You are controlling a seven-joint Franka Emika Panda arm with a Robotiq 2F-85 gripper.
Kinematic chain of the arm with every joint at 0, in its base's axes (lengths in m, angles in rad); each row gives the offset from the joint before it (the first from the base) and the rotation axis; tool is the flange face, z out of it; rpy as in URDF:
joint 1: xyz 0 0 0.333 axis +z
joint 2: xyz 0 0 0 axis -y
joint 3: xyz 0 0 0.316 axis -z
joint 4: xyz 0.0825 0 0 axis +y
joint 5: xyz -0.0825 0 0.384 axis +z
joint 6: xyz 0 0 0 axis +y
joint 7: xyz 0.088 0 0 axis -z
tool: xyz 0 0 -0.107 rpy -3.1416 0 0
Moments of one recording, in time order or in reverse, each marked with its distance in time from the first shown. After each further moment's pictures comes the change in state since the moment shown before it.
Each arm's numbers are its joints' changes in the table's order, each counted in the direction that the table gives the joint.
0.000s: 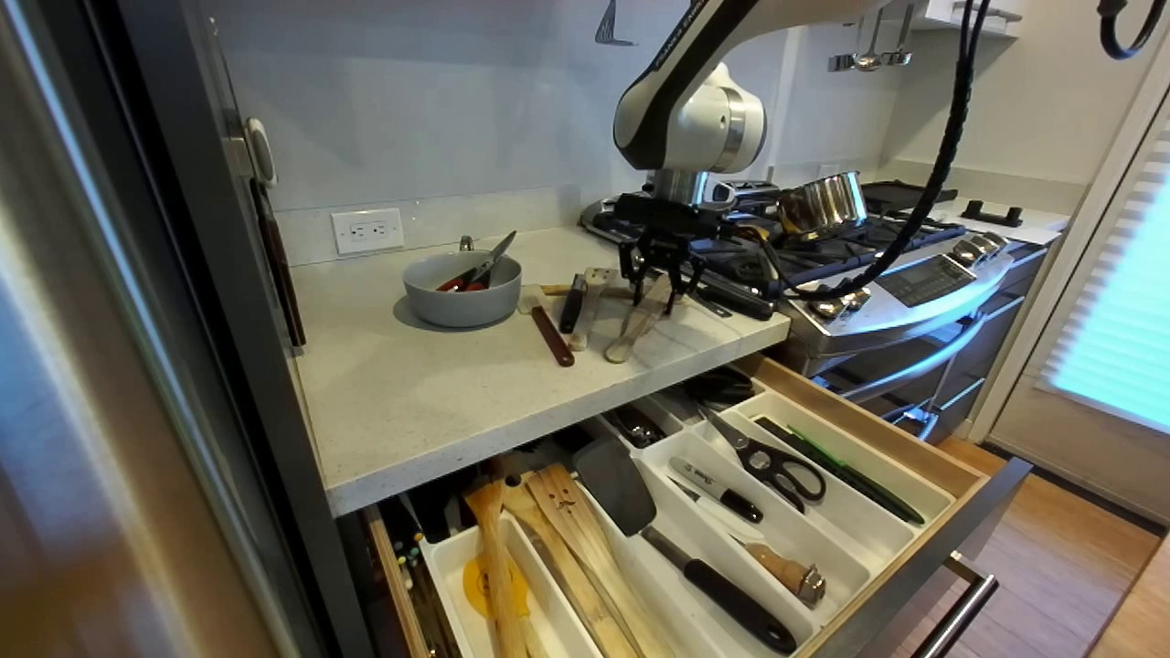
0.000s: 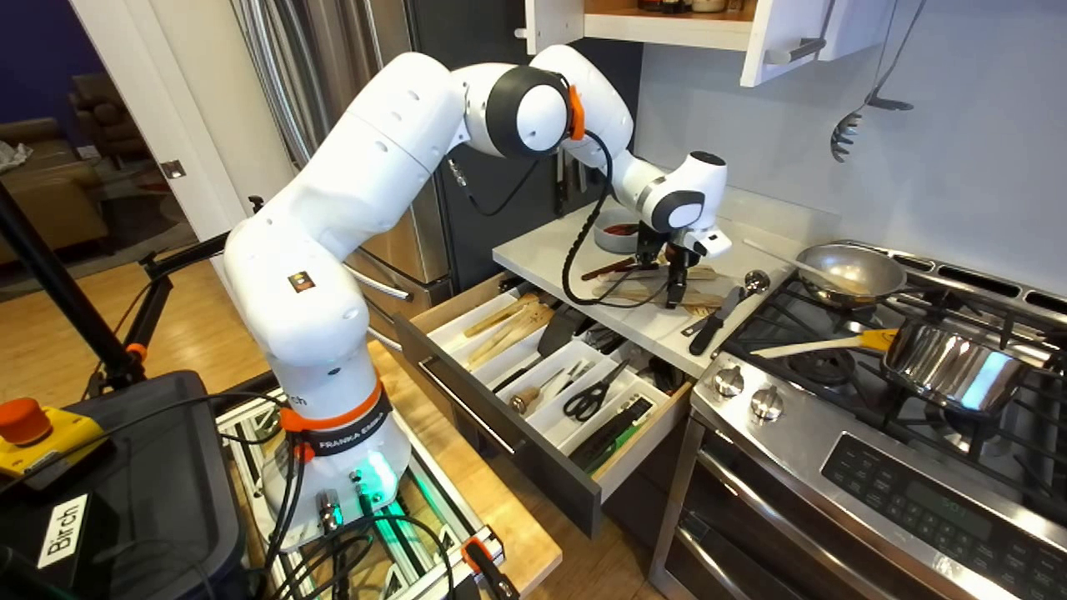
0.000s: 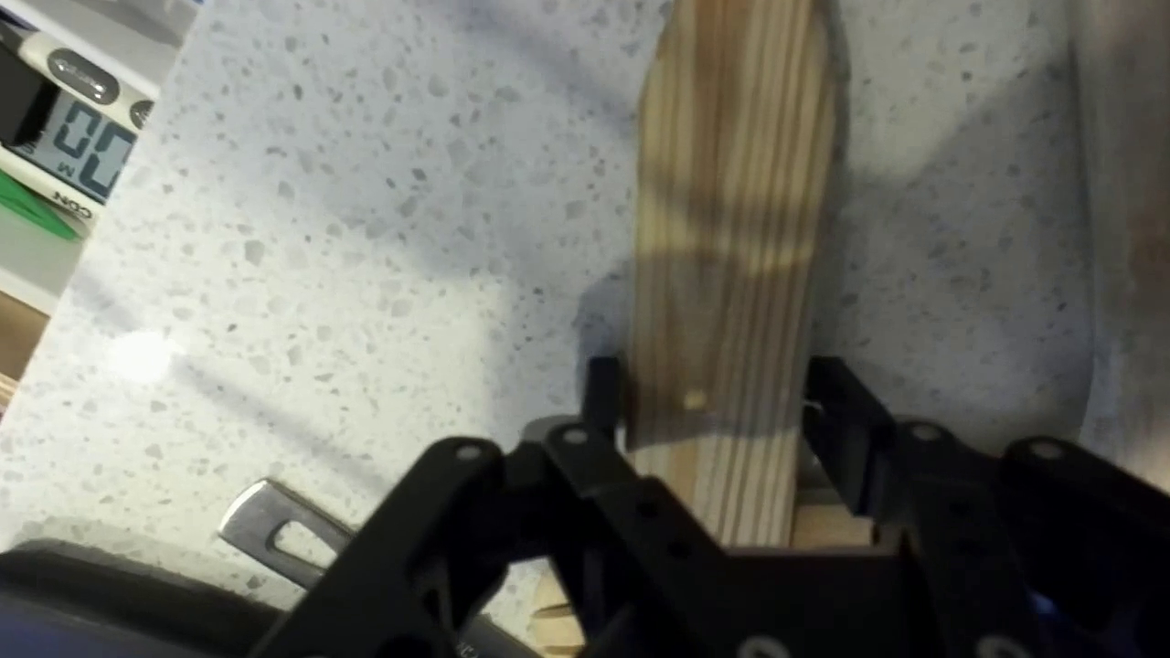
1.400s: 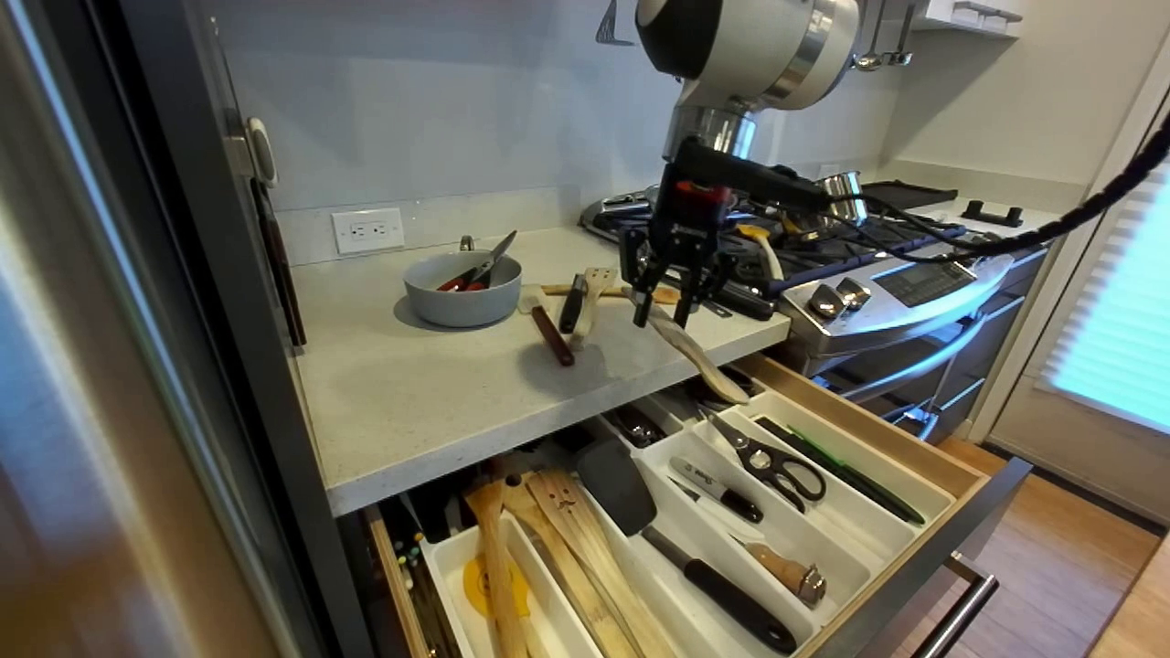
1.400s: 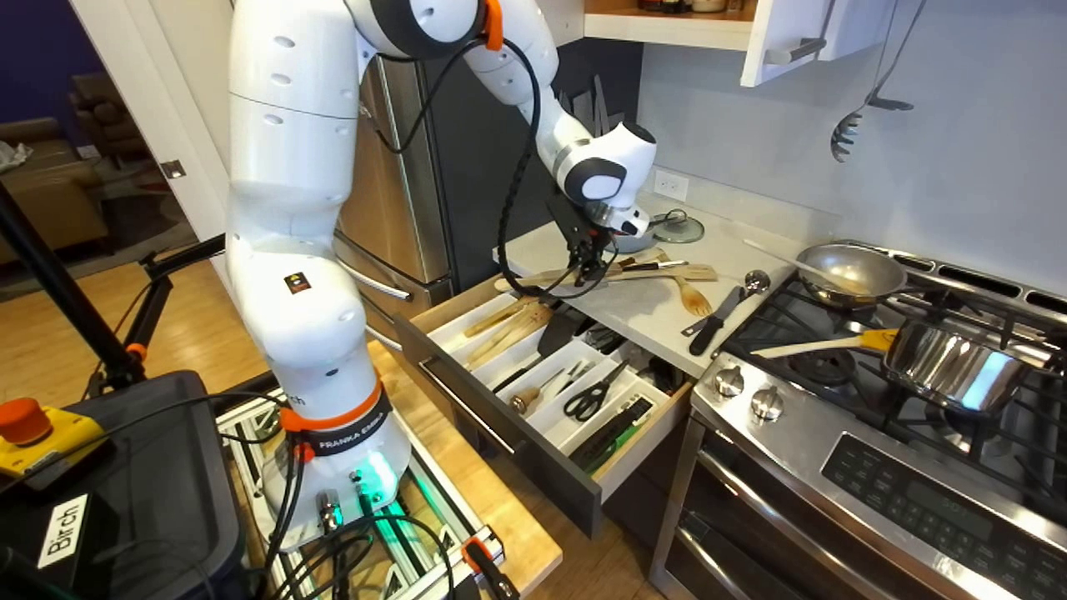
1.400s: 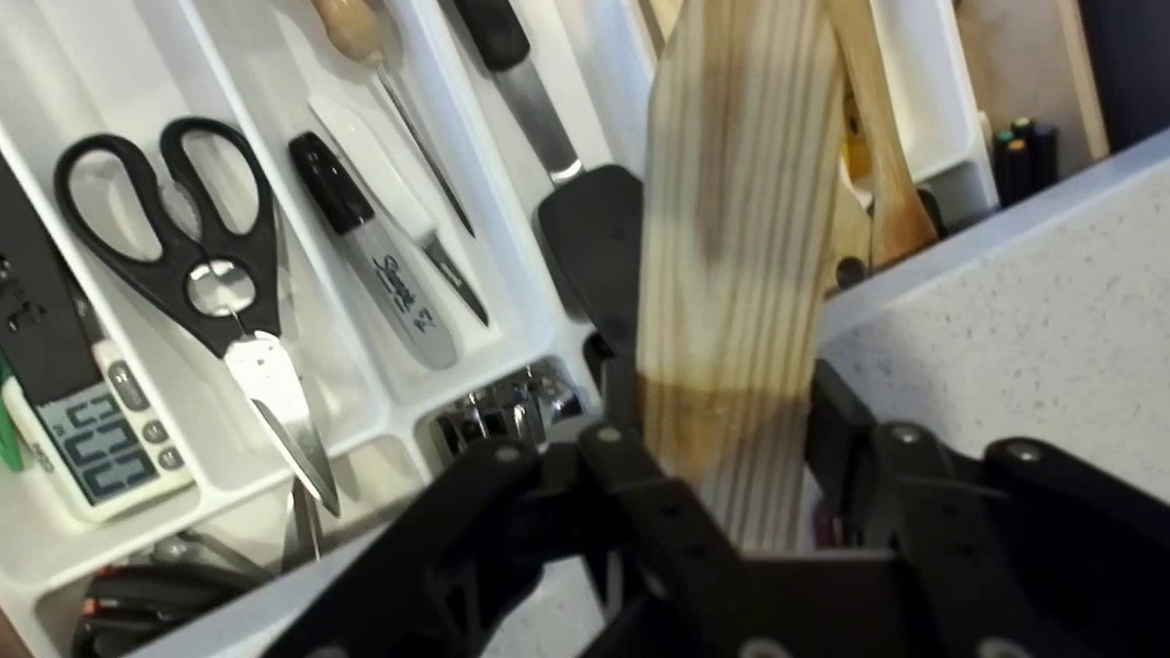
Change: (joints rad) arm -0.037 0.536 -0.199 0.687 0.171 0.004 -0.637
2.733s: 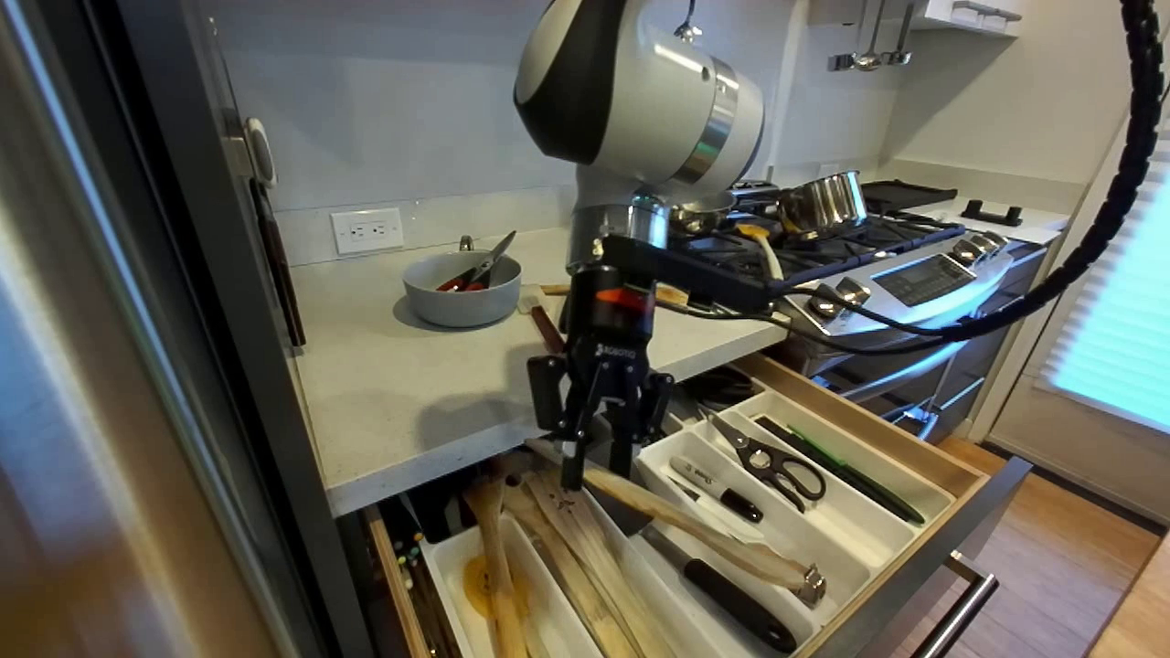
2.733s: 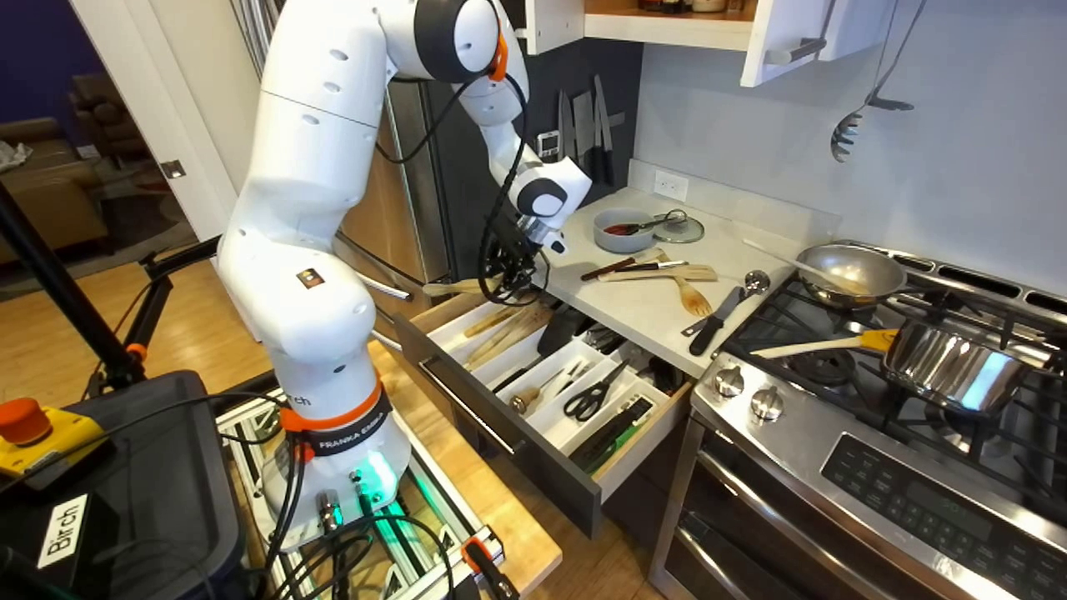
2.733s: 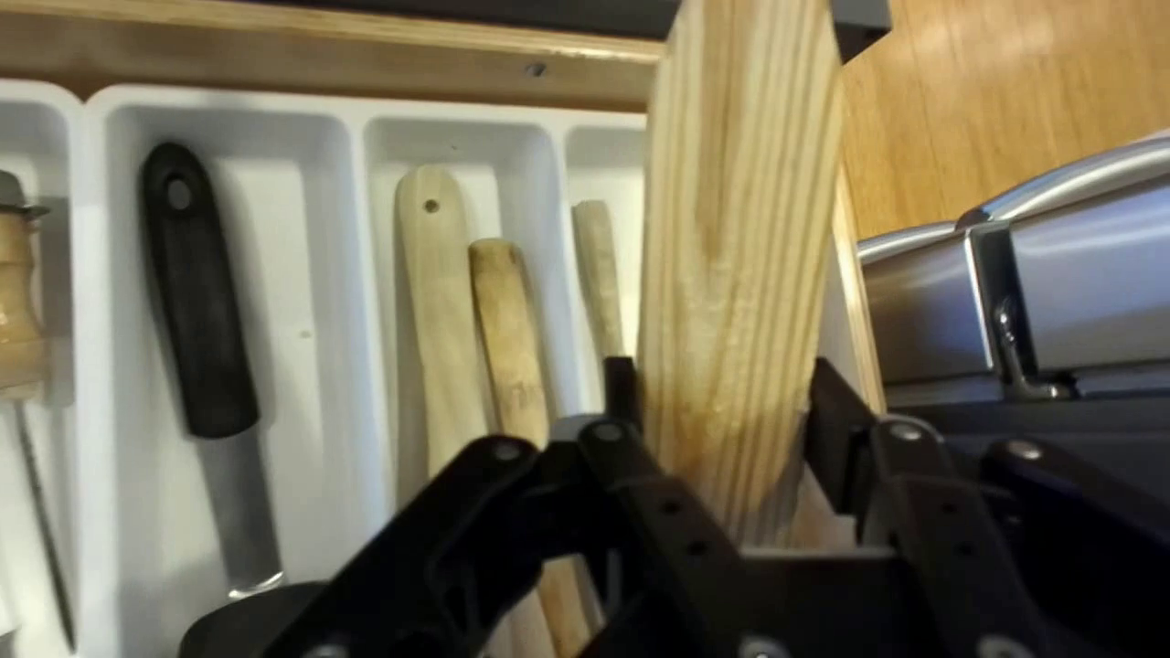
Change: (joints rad) arm 0.128 -0.149 -0.142 -0.021 0.072 0.176 -0.118
